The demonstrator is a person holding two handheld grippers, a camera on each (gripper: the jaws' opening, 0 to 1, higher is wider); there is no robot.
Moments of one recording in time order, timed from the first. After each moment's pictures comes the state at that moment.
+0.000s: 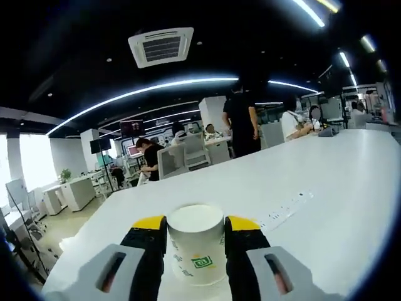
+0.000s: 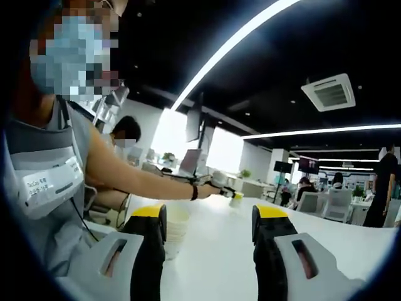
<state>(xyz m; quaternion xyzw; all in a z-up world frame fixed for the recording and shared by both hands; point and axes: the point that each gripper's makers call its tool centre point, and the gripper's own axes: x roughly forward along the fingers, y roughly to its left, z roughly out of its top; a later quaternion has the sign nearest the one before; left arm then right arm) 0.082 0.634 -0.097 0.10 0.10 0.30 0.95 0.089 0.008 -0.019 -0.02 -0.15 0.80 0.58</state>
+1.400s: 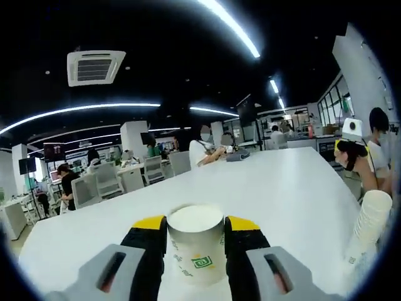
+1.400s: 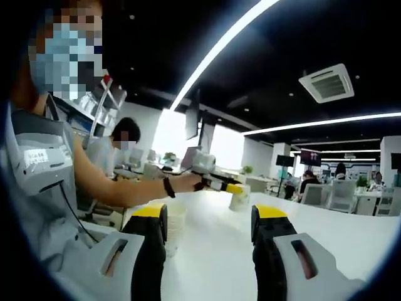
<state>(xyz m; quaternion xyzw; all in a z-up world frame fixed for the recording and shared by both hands) 0.119 0.340 -0.057 0.10 0.03 -0.02 0.99 0.104 0.020 -0.041 -0.01 -0.12 0.81 0.57</state>
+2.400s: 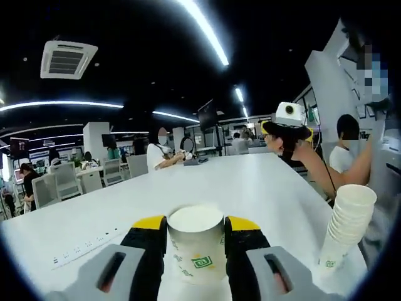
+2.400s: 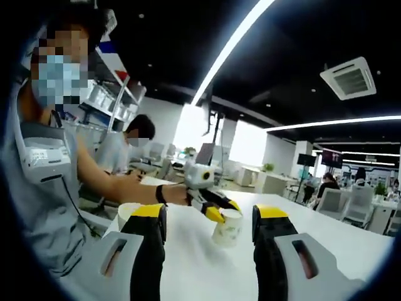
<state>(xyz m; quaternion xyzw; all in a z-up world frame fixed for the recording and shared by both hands) 0.130 0.272 -0.092 0.07 0.03 -0.15 0.99 0.138 0.100 -0.009 -0.06 -0.12 0.86 0.50</state>
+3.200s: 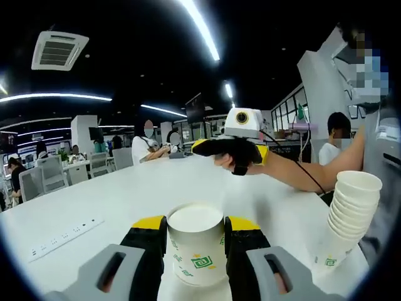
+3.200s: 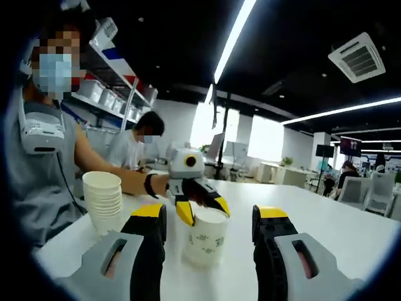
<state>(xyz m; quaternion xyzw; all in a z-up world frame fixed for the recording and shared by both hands) 0.141 0.239 -0.123 0.05 0.05 -0.19 0.98 0.167 0.176 -0.083 -0.03 -0.08 0.89 0.44</state>
